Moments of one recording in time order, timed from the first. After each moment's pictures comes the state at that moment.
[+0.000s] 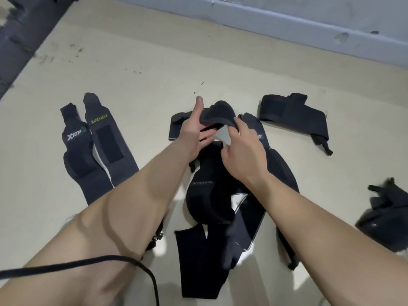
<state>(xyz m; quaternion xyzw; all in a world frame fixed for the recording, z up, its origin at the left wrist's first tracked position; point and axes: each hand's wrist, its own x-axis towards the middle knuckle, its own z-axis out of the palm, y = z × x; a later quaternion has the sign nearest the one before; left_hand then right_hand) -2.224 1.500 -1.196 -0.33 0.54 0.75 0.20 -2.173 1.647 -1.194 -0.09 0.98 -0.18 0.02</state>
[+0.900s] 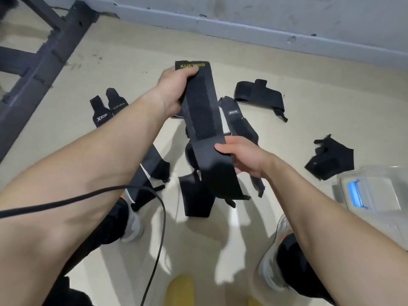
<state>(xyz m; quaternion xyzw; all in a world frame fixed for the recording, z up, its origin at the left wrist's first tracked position) -2.110 1.511 -0.963 -0.22 0.62 0.74 0.13 -2.006 1.713 -1.017 0.04 0.68 -0.60 0.42</state>
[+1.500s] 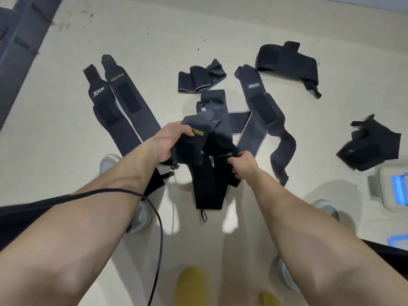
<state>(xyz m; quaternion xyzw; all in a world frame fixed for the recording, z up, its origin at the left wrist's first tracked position) -2.034 1.448 -1.125 -0.33 0.63 0.62 0.33 -1.992 1.672 -1.212 0.29 0.76 -0.46 0.36</state>
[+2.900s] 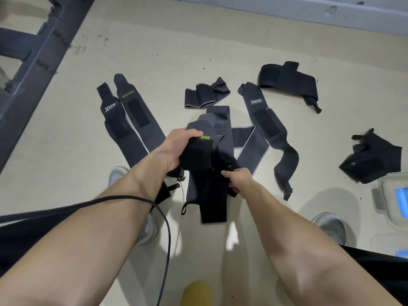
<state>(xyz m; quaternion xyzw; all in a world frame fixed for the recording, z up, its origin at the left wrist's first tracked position) -2.038 1.450 -1.098 -0.31 0.63 0.65 0.28 -1.986 1.648 -1.213 0.35 0.69 -0.51 0.39</state>
